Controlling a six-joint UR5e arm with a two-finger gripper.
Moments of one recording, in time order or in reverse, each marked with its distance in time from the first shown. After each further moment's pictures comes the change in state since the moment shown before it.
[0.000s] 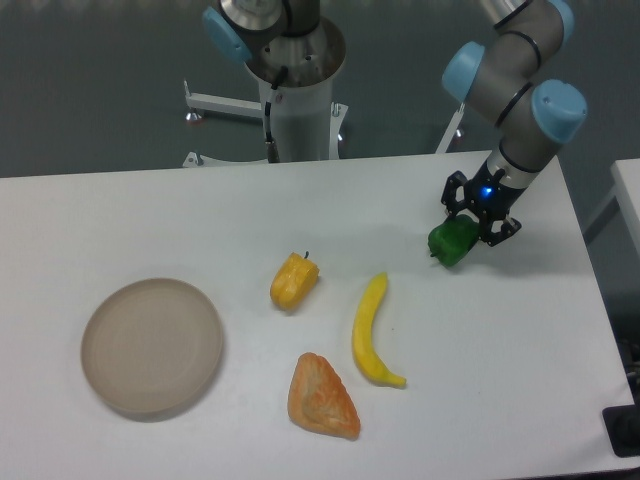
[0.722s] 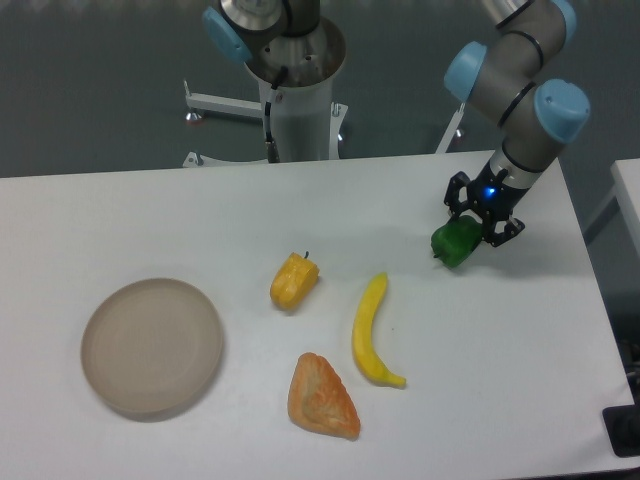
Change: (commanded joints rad) arm 0.000 -0.006 0.008 0.003 0.000 0.000
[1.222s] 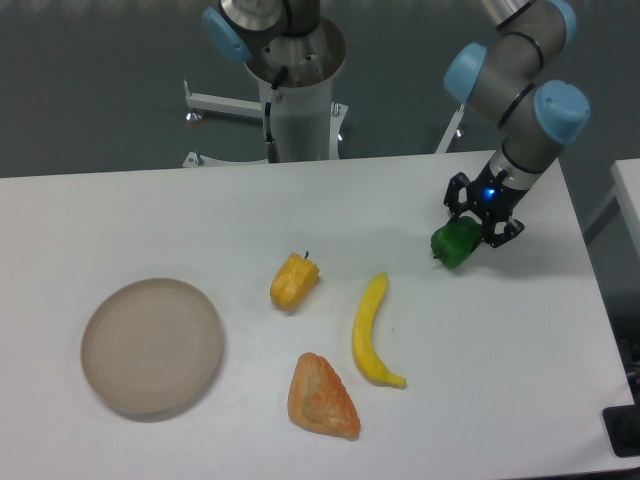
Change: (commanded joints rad) arm -0.002 -0.002 -0.003 0.002 -0.002 0.000
